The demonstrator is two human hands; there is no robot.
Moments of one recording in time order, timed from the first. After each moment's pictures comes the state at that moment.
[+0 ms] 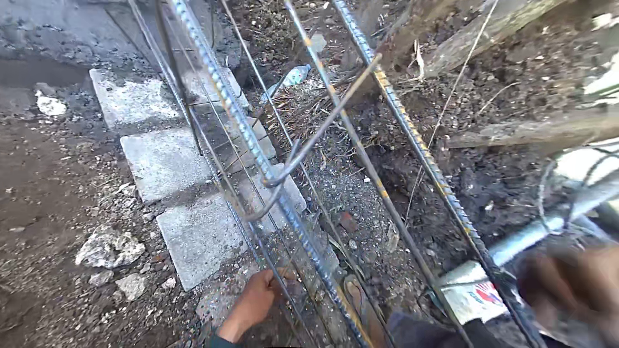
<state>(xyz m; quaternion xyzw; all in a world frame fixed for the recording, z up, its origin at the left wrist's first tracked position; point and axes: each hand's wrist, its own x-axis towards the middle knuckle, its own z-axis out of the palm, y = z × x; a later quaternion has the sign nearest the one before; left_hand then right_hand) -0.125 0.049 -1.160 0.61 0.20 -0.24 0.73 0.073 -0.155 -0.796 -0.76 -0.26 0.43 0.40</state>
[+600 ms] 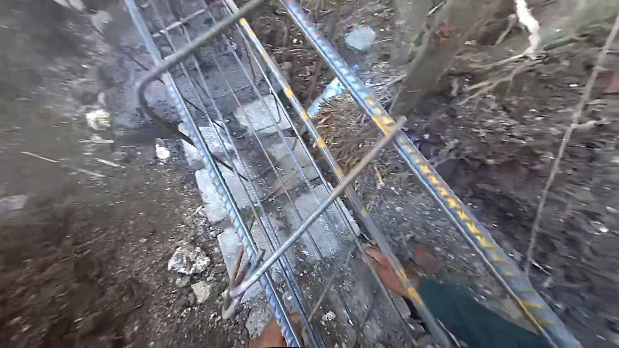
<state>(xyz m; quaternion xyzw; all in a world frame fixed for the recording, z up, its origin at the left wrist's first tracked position) -0.162 0.063 -1.147 0.65 0.24 -0.24 0.68 0.146 -0.120 -1.154 -0.81 -0.27 0.49 0.15</state>
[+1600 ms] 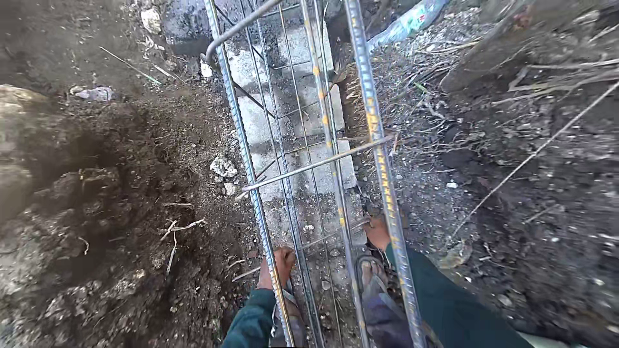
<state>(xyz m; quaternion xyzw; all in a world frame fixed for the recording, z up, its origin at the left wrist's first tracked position) -0.153 -0.036 -1.057 0.62 0.50 -0.32 0.51 0.159 -0.155 -1.106 -0.81 -0.19 0.56 -0.04</state>
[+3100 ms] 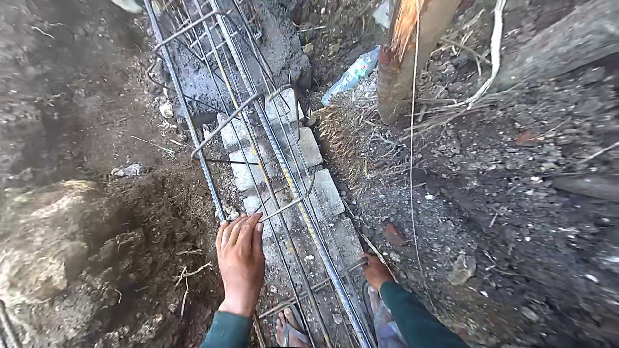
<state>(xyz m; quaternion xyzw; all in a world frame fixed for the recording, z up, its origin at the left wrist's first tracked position) -0.042 0.076 -0.867 0.87 0.43 0.19 0.12 0.139 -0.201 -1.104 -0.81 -0.11 0.58 -0.01</state>
